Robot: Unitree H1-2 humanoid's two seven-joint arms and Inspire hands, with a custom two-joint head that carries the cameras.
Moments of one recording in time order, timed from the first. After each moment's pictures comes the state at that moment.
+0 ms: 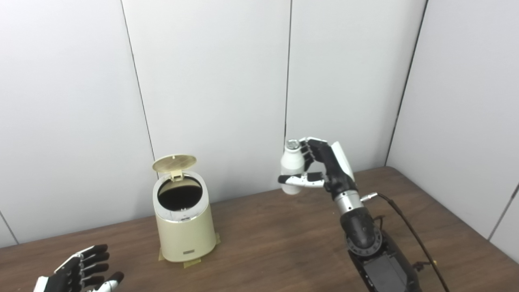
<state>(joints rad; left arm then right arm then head) -0.21 0.18 0.03 -0.11 0.08 0.26 -0.05 -0.51 -0.33 0.03 0.12 -0.32 -0.06 -0.16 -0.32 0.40</state>
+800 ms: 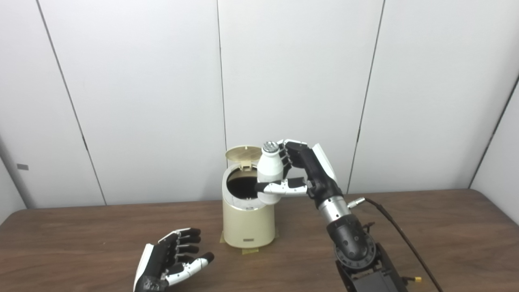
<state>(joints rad) -0.21 0.09 -0.03 -0.03 0.14 0.21 0.00 -0.63 -0.06 0.11 0.13 -0.31 0.03 -0.05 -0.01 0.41</state>
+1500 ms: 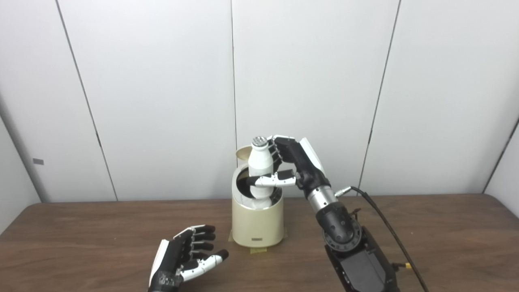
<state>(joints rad) -0.21 0.07 -0.03 -0.03 0.14 0.21 0.00 -0.77 -0.05 0.13 0.42 -0.30 -0.11 -0.06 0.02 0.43</state>
